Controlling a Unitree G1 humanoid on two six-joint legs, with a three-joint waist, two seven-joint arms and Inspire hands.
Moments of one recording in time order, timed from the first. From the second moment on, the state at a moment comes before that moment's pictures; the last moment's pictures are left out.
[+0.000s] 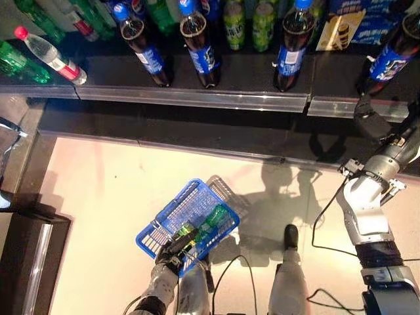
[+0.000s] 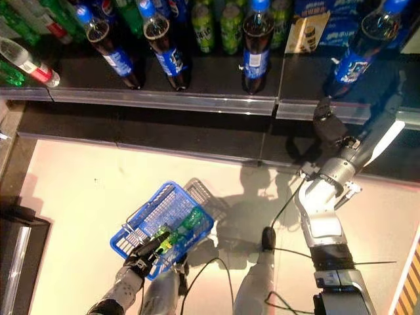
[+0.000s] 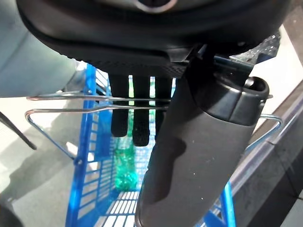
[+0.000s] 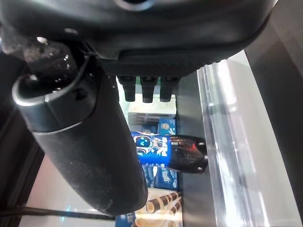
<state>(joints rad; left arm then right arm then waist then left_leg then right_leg) -0.17 0.06 -0.07 0.91 -0.93 -0.06 0.23 -0.49 -0.57 0.00 0.21 0.25 -0.26 -0.87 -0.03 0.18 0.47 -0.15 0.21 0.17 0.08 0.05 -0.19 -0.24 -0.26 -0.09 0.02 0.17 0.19</state>
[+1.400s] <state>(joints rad) -0.24 0.11 -0.11 0.85 -0.98 -0.02 0.22 -0.96 -0.76 0.11 0.56 0.59 -0.10 -0.63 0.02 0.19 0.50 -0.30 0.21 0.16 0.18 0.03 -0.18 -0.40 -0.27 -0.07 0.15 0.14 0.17</state>
